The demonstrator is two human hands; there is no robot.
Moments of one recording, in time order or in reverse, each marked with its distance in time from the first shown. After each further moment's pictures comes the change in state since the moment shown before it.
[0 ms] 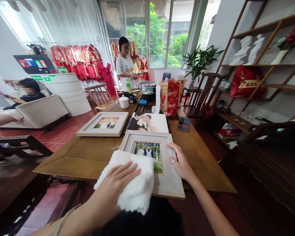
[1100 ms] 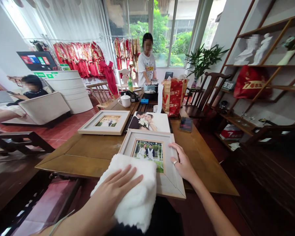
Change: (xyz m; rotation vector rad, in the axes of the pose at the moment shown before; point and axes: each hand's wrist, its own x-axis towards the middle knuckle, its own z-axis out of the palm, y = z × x) left_hand -0.013 0.003 -0.002 0.051 -0.133 -0.010; right_hand 0.001 0.002 0.005 0.002 -0.023 -0.002
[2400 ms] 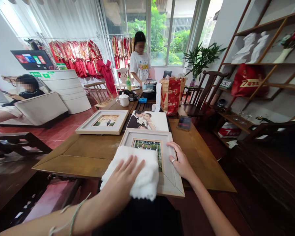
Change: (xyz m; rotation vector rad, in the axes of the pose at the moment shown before) left_hand 0.040 0.010 0.009 0.162 0.082 -0.087; right_hand -0.001 0.001 -0.002 0.003 -0.002 -0.011
